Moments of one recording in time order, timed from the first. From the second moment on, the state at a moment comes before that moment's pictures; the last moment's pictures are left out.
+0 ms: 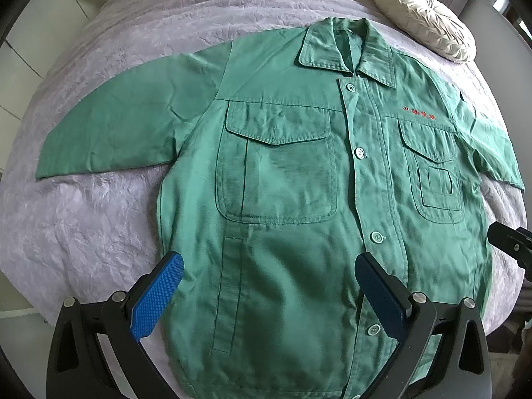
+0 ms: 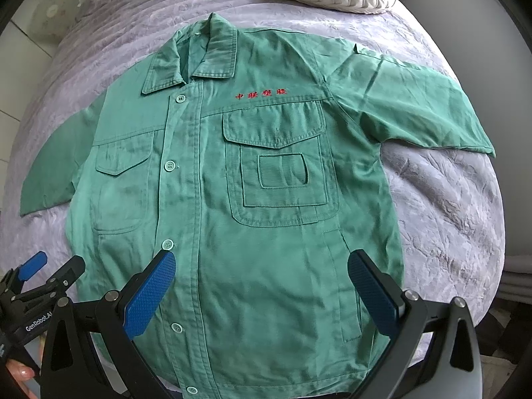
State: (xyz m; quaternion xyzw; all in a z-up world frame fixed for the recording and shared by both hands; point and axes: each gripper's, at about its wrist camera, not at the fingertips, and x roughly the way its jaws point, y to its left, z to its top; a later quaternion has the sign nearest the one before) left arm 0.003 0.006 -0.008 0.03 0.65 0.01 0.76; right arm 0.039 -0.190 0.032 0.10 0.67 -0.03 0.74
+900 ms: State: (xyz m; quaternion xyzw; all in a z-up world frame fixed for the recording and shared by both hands) left arm 0.033 0.180 -0.074 -0.10 0.63 0.04 0.77; right arm 0.041 -0.047 -0.016 0.09 0.69 0.07 0.71
